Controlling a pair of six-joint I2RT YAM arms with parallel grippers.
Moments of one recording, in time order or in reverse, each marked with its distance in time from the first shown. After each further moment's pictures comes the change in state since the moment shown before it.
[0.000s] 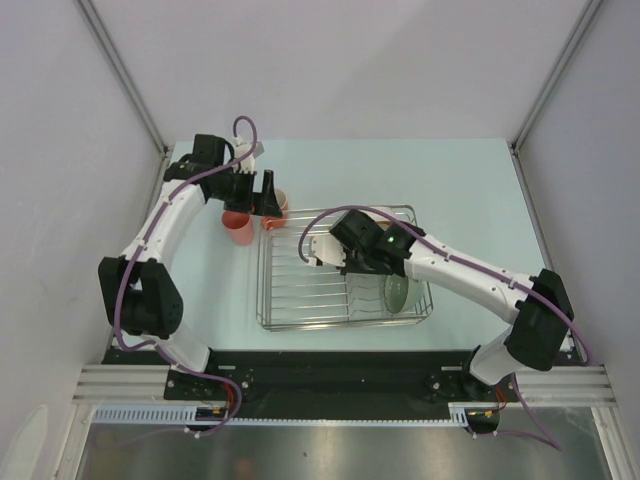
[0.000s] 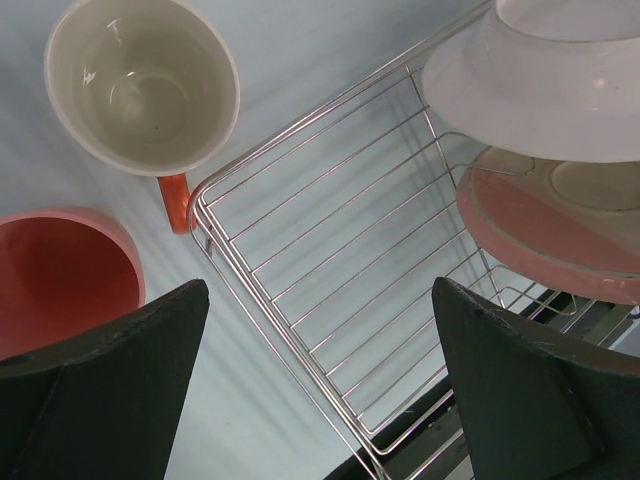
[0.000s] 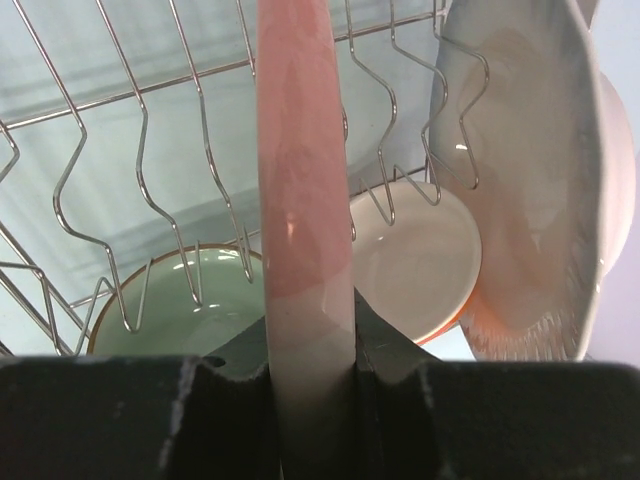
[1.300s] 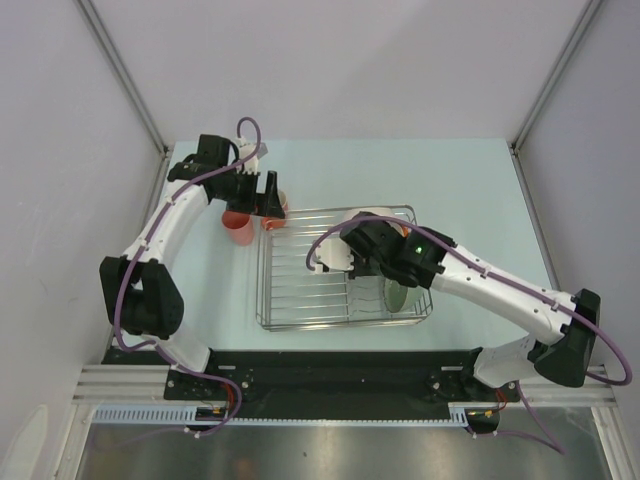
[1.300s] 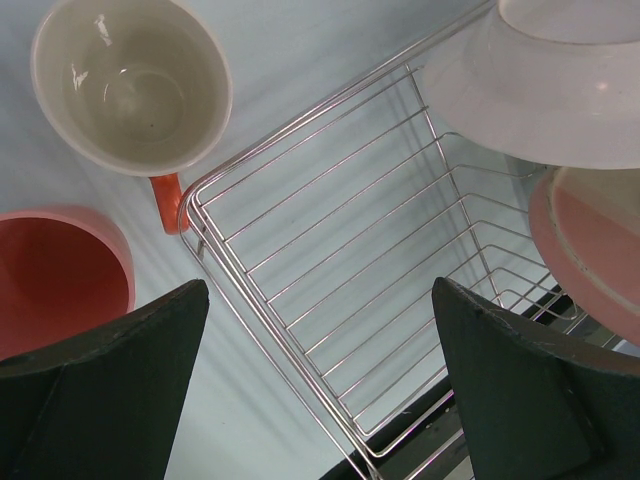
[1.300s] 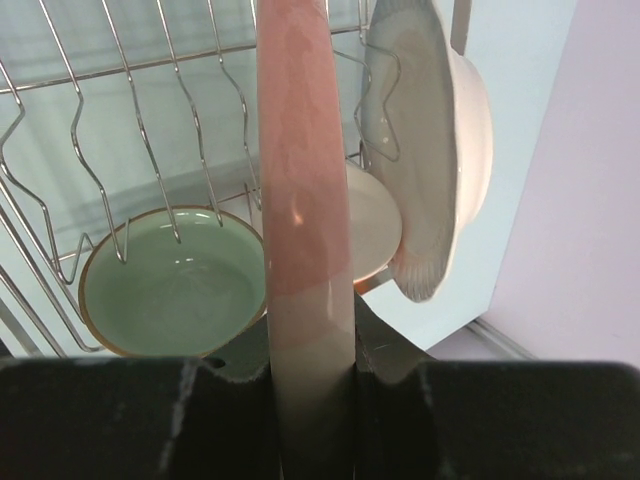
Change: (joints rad) left arm -0.024 0.000 0.000 0.000 -0.029 -0.018; right arm 0.101 -0.150 0.051 -0.080 0.098 -0.057
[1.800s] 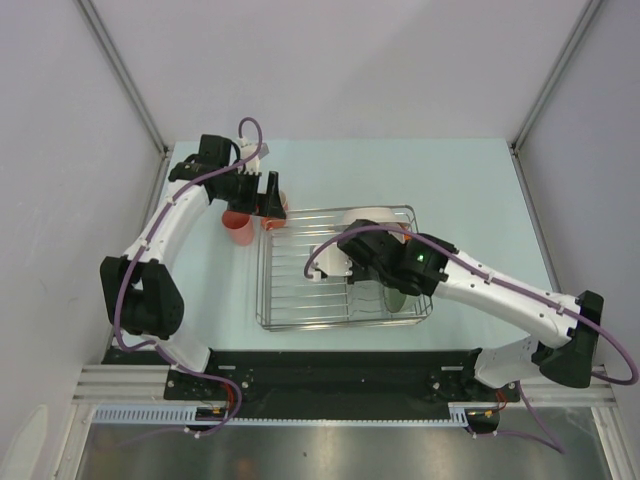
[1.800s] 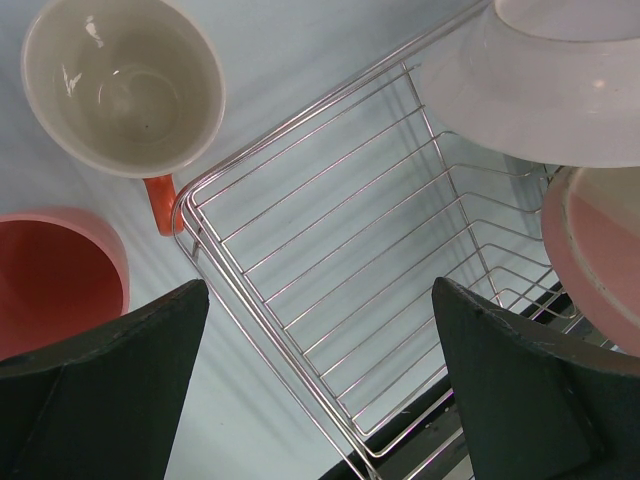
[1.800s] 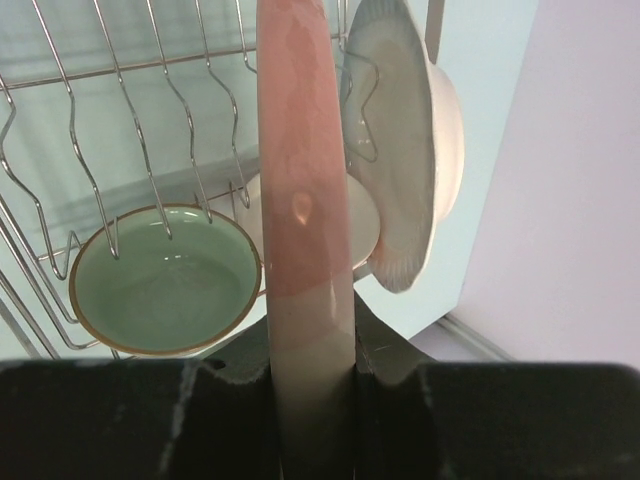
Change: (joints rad) left arm -0.007 0.000 0.000 0.000 -0.002 0.000; right arm 0.071 -0.018 0.000 0.001 0.076 -0.008
